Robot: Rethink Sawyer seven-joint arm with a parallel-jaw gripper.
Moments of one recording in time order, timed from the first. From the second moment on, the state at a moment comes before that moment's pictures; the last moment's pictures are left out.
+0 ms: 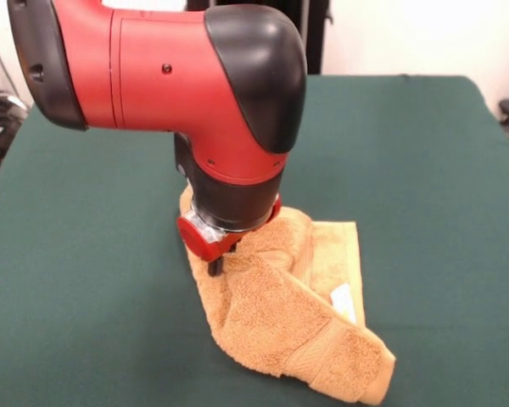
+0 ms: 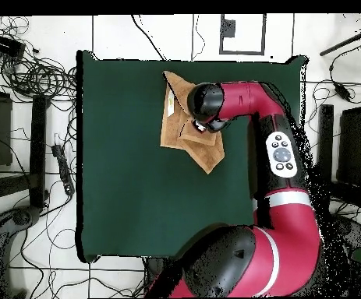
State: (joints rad) arm -0.41 -0.24 0.46 0.95 -0.67 1.13 1.09
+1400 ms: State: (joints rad) arm -0.41 -0.26 0.46 0.91 -0.65 1.16 1.09
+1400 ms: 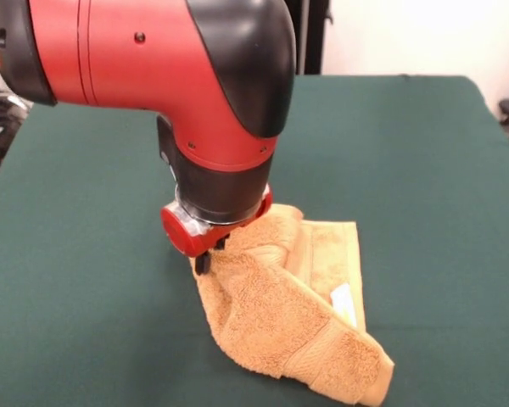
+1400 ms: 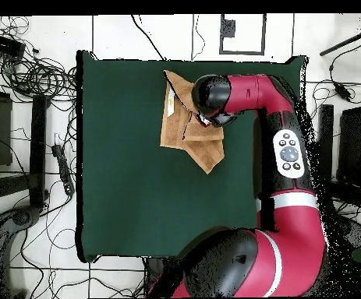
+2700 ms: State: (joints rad) arm -0.41 -0.29 0.47 0.79 -0.65 1.20 0.98
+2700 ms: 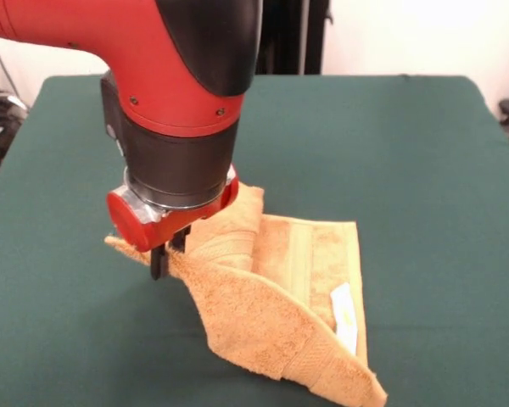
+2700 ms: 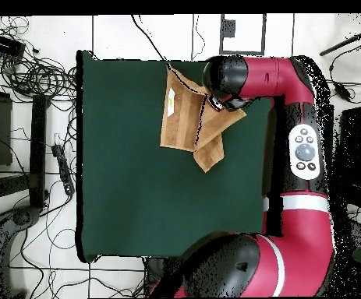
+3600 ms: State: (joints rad) arm -0.41 -0.18 0.49 0.65 -0.65 1.20 0.84
